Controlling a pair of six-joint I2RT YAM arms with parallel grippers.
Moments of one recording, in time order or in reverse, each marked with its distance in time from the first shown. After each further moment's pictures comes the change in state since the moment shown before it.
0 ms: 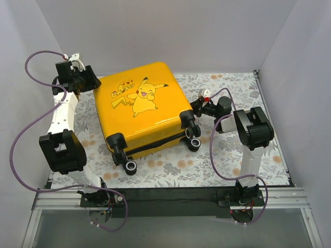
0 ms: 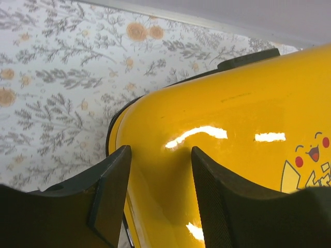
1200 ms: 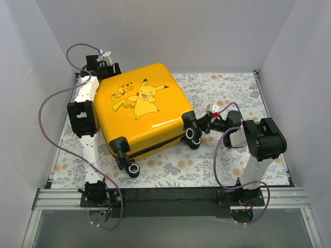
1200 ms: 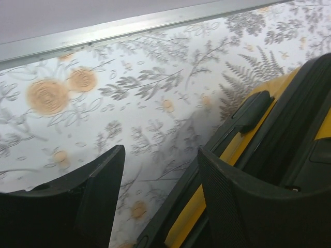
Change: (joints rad) left arm -0.126 0.784 0.715 -0.014 0.266 0.172; right arm -0.047 -0.153 -0.285 0.053 -0.106 -0.013
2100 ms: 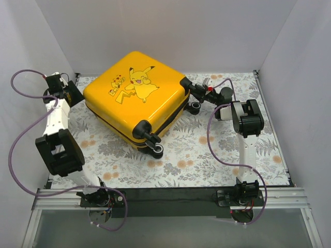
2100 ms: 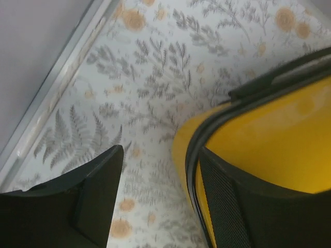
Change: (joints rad) left arm 0.264 -0.822 -0.868 0.008 -0.581 -0.305; right arm -0.034 0.515 0.741 0.020 0.100 0.008
